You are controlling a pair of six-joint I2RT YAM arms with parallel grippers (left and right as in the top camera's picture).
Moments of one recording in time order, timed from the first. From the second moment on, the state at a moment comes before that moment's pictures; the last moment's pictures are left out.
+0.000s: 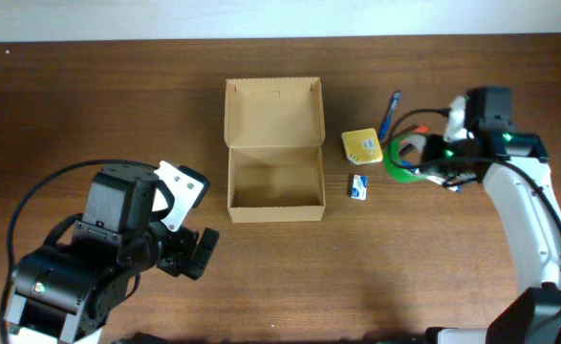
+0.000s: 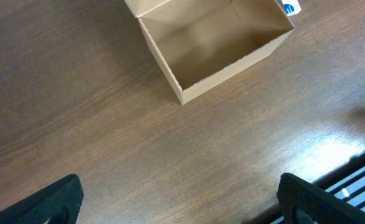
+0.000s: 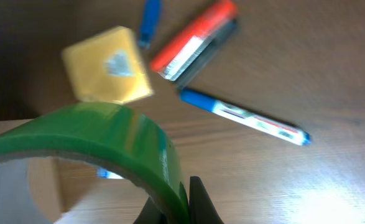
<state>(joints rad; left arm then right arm) -0.33 1.00 1.36 -1.35 0.08 0.16 -0.07 1.54 1.26 -0.88 -0.12 0.14</state>
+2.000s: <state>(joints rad) -0.33 1.00 1.36 -1.35 0.08 0.16 0.66 1.83 1.37 -0.63 -0.01 0.21</state>
